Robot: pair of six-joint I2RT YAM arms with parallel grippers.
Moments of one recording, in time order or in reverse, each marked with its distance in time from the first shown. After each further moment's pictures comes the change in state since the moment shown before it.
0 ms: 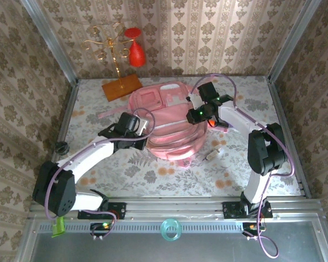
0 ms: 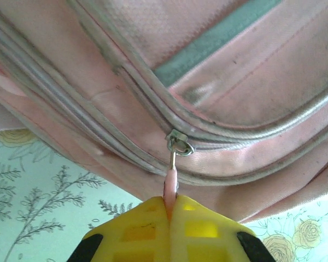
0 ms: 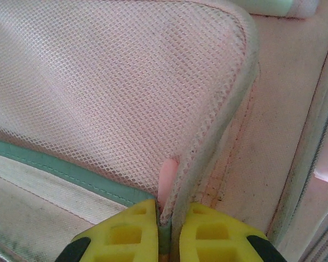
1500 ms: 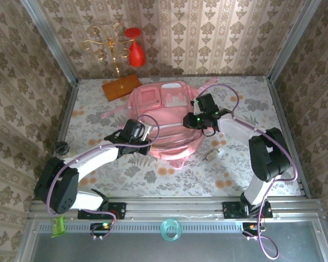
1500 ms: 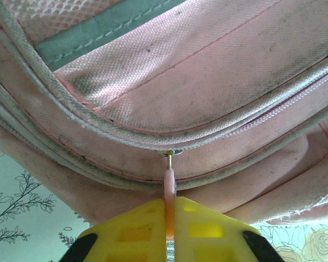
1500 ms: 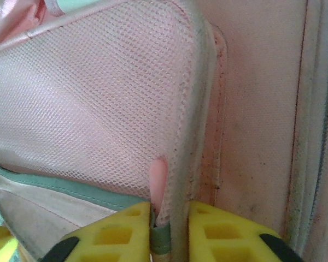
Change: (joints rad) left arm -0.083 0.026 -0.114 0.153 -0.053 -0.068; right arm 0.058 -0.084 -0.258 0.338 0.003 0.496
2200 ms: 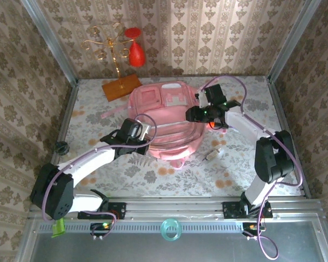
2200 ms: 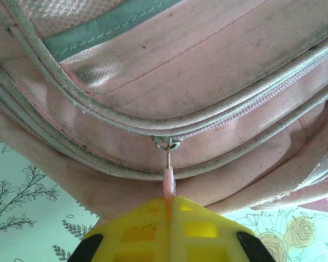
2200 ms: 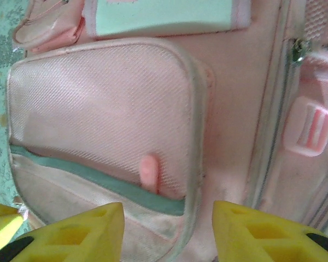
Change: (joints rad) left arm 0.007 -0.068 0.004 -0.048 0.027 0.000; right arm -0.064 -0.043 0.105 -0.177 -0.068 -0.134
